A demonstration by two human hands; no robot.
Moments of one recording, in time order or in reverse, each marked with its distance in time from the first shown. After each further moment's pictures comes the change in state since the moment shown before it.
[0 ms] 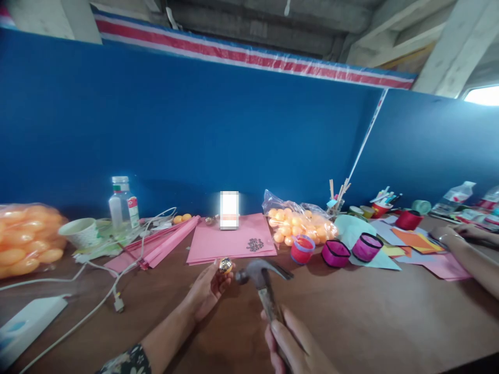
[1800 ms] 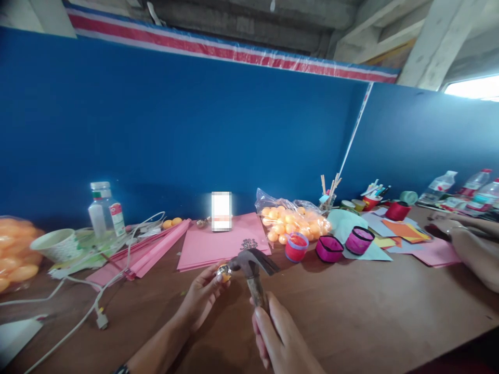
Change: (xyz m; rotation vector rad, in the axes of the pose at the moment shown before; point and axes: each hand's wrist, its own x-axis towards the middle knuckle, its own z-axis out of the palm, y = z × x) left_hand -0.001 -0.009 0.002 0.134 -0.101 0.097; right_hand 0.018 -0.008 0.016 0.100 0.005 -0.094
